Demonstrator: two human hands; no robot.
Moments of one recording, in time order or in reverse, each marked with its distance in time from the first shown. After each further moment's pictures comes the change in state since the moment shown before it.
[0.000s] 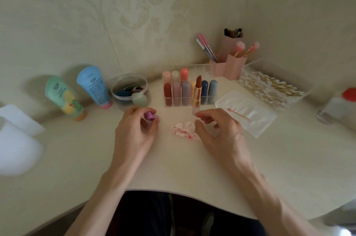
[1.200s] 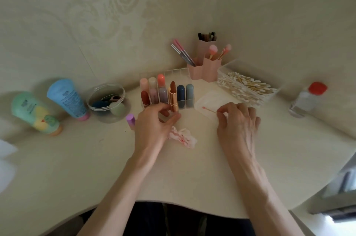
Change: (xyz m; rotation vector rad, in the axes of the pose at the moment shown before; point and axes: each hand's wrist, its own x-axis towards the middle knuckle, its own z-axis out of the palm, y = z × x) left_hand 0.023 0.058 0.065 -0.132 -0.175 -0.016; right_hand 0.016 0.041 -0.039 -0.502 0.240 0.260
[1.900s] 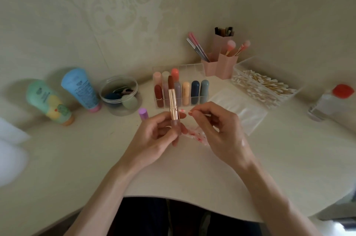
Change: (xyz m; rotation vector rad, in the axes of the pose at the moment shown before) left_hand -0.035 -0.015 -0.046 -0.682 -0.425 0.009; right_hand -0.017 -0.044 -0.007 0.896 -0.390 -0.297
